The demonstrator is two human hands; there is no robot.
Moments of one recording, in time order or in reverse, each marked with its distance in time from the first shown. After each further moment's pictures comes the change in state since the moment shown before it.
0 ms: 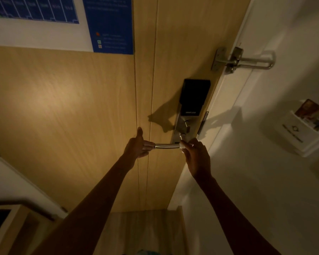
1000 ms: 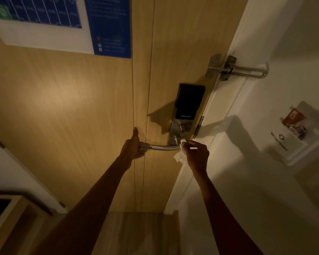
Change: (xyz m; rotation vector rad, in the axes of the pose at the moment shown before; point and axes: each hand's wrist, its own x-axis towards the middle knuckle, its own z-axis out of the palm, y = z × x) left_hand -0.015 0.000 0.013 -0.079 0.081 0.008; right_hand 0.020 0.005 -0.016 0.625 0.110 0.520
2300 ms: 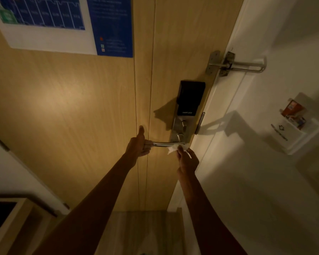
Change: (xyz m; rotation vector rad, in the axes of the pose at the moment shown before) left_hand -0.002 0.001 0.002 0.006 0.009 -0.007; right_hand -0.043 -0.003 0.045 0.897 0.213 0.667
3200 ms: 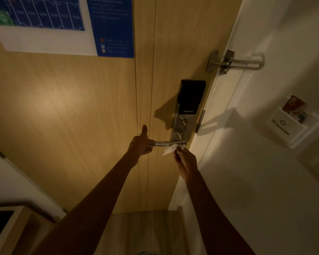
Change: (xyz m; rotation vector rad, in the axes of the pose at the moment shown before) left_hand 0.010 0.002 -0.007 0.057 -0.064 0.020; right_hand -0.009 -0.007 -0.003 -0.049 -0.238 0.195
